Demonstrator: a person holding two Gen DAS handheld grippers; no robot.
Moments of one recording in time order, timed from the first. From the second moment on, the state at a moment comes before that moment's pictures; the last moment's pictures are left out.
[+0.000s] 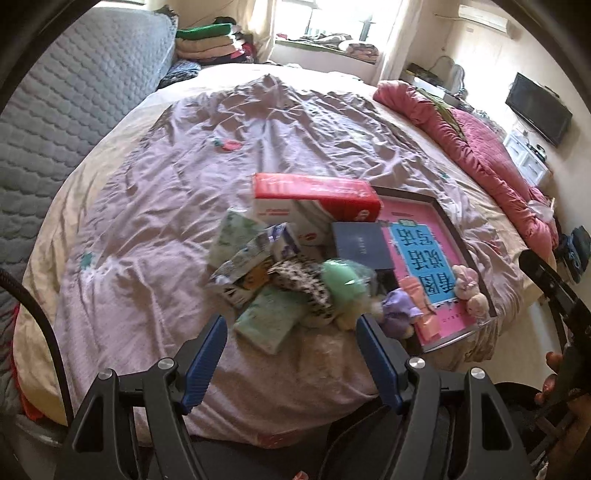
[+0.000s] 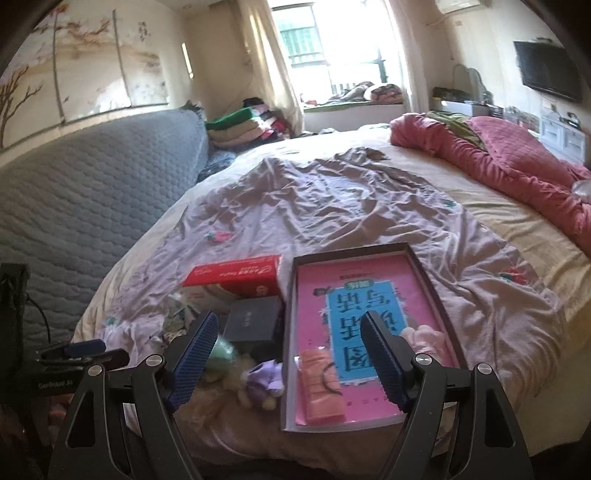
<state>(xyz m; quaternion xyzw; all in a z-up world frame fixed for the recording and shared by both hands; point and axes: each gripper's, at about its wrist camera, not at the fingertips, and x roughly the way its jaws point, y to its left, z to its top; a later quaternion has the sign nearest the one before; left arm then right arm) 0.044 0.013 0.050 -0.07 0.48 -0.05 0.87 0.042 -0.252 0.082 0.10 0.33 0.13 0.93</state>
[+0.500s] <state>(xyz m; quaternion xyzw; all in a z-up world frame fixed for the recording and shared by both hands) 0.038 0.050 0.023 -0.08 0.50 -0.02 0.86 0.039 -0.196 0.052 0.08 0.38 0.18 0.90</state>
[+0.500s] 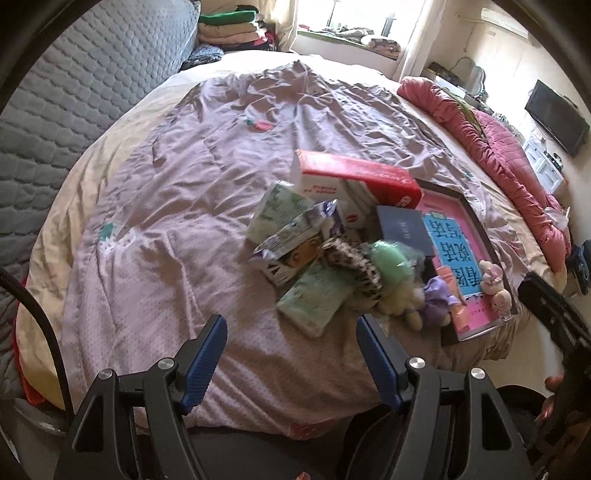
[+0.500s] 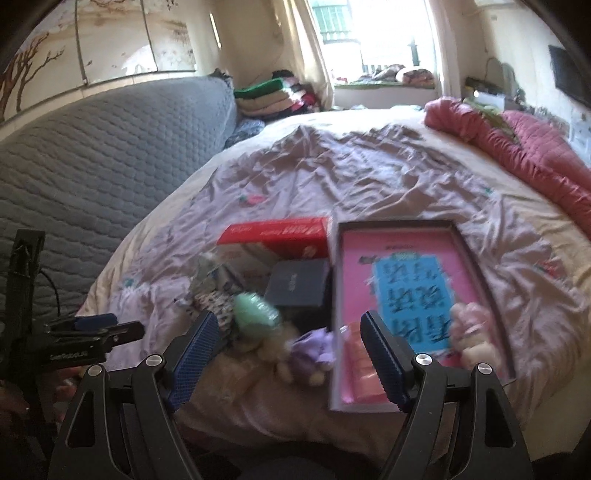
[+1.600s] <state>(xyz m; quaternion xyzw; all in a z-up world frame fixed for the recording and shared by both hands) 0.093 0.080 -0.024 -0.09 0.52 -0.01 0.85 0.060 -0.111 -0.051 0.09 0.52 0.19 0.83</state>
